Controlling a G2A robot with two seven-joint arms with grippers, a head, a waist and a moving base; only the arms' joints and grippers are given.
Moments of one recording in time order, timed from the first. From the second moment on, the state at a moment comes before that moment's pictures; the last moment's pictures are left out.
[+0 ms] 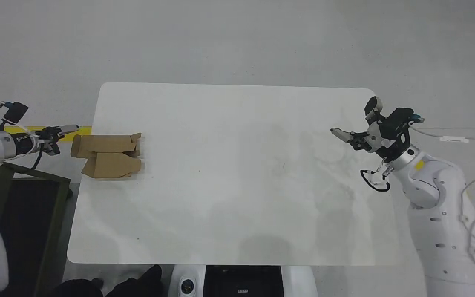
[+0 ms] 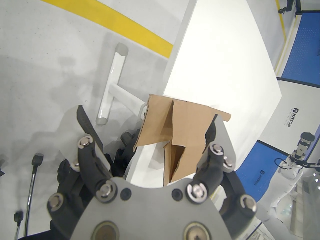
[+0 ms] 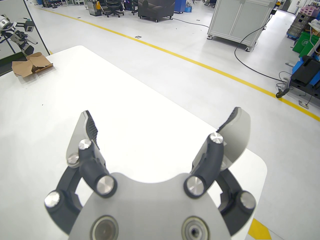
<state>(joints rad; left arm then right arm) 0.44 -0.75 -1.37 -0.36 0.33 -0.43 -1.19 -1.21 -1.08 1.64 -1.56 -1.13 -0.81 0.03</state>
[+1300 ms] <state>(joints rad) 0.37 -0.78 -1.42 -0.36 -0.06 -0.49 -1.33 -1.21 -1.08 1.64 -1.56 -1.13 -0.81 0.03</state>
